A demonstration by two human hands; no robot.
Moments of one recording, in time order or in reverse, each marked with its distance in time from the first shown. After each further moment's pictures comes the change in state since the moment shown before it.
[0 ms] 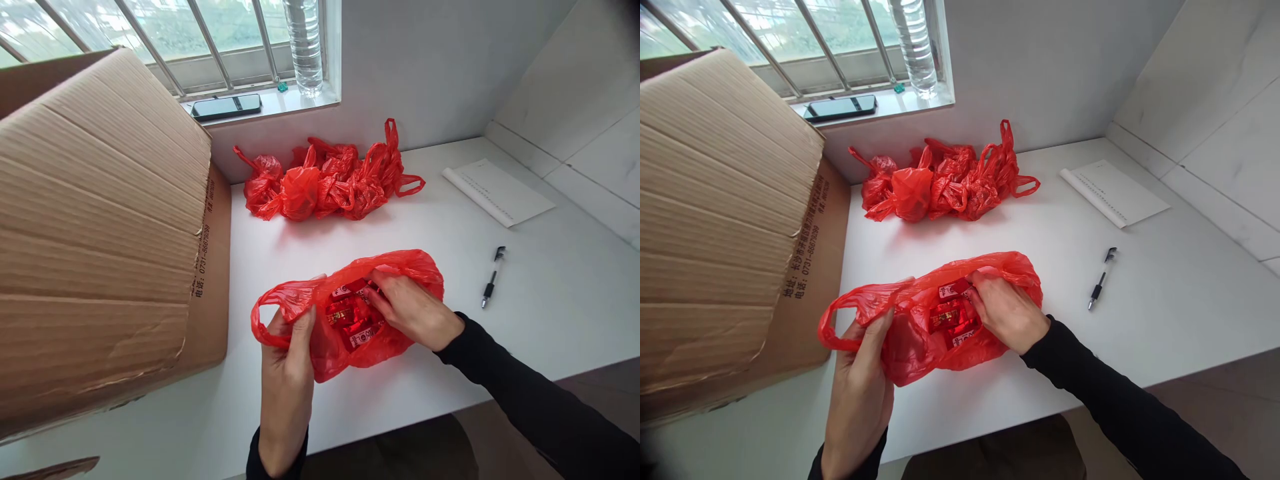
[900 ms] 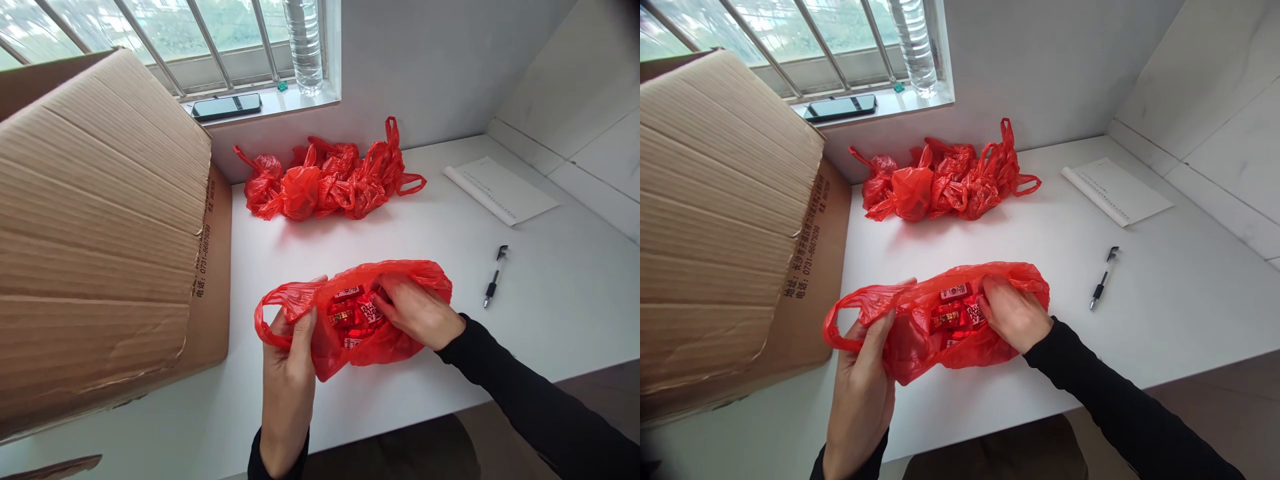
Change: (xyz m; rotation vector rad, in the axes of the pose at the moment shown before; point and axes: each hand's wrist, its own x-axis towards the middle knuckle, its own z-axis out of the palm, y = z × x) left_hand -0.001 0.001 0.001 0.007 -0.026 0.038; right_hand -0.005 0.013 0.008 -0.039 -0.001 0.117
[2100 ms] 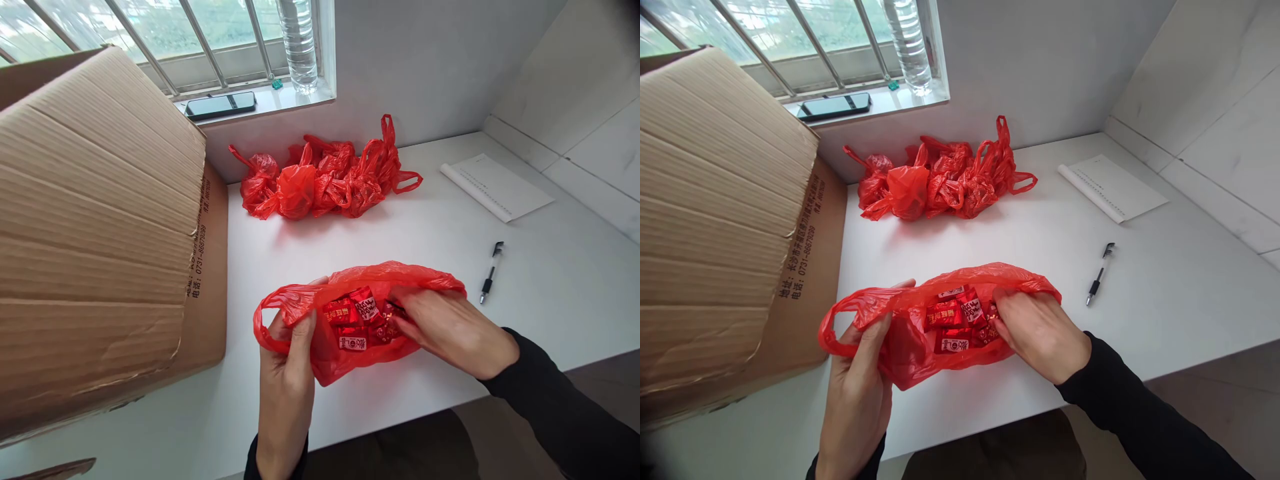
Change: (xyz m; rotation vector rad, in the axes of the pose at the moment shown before) left_hand -0.008 0.009 0.011 -0.029 -0.005 0.007; right_hand -0.039 0.002 -0.031 -0.318 -0.127 -0.117
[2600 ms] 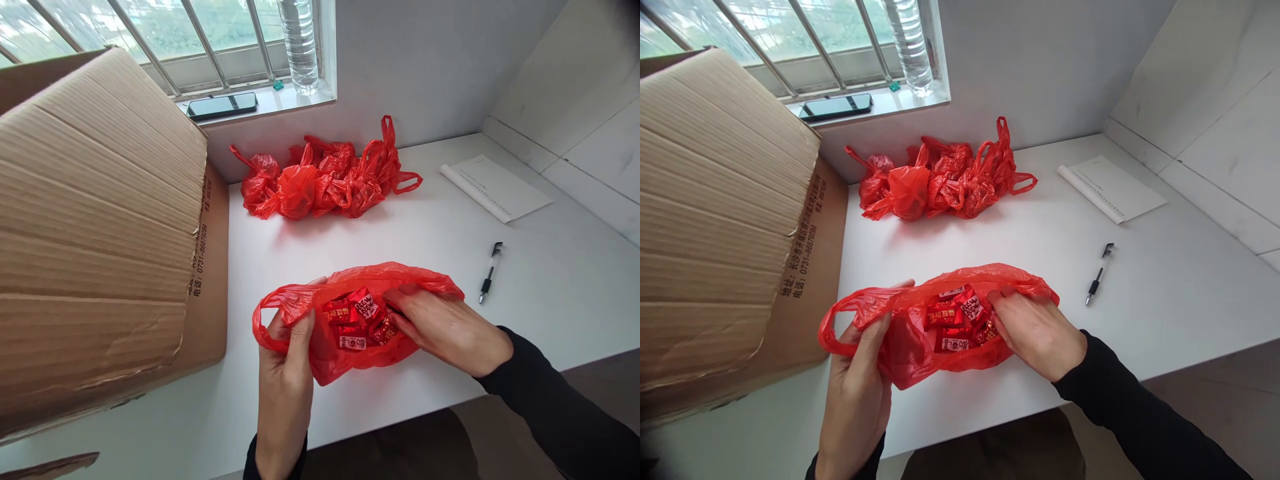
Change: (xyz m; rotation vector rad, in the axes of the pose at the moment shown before) left_hand 0.001 -0.001 -0.002 0.010 0.031 0.002; right_hand 0.003 0.000 0.006 0.020 -0.019 -0.051
